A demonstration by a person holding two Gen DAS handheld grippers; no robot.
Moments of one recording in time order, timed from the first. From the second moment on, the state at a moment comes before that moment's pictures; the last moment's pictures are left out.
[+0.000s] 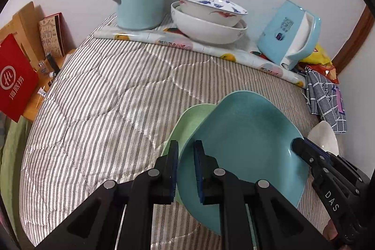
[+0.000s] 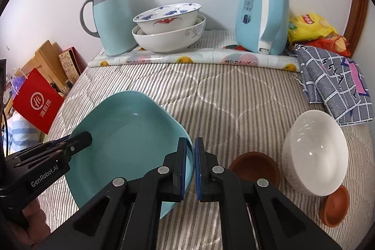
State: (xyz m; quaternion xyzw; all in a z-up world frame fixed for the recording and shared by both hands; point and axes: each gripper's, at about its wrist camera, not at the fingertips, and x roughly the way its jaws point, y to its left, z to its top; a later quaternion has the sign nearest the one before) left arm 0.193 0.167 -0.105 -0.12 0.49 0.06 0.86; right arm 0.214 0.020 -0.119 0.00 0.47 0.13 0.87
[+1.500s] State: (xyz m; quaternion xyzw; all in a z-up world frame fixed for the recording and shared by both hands) left arm 0.208 0.178 -0.146 -0.09 0.53 0.07 0.84; right arm 0.247 0.048 -0.157 -0.04 0.49 0.14 0.86
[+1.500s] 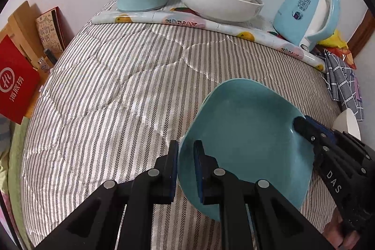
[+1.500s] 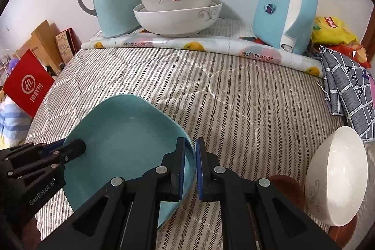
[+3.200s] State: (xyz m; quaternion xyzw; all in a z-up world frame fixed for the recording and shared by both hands) left arm 0.158 0.053 -0.066 -0.04 0.43 0.03 0.90; right arm 0.144 -0.146 -0.069 0.04 0.42 0.00 0.91
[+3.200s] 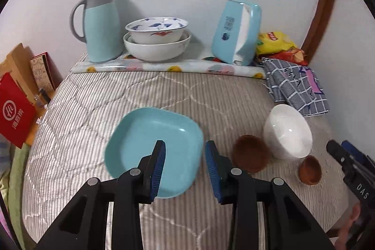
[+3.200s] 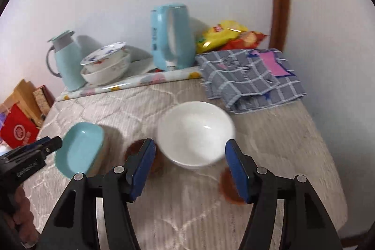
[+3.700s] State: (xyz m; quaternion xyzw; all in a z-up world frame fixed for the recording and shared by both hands) left arm 0.173 0.004 -0.095 -0.05 0.47 -0.01 0.88; right arm 0.126 -0.205 -0.092 0.05 0.44 -0.03 0.90
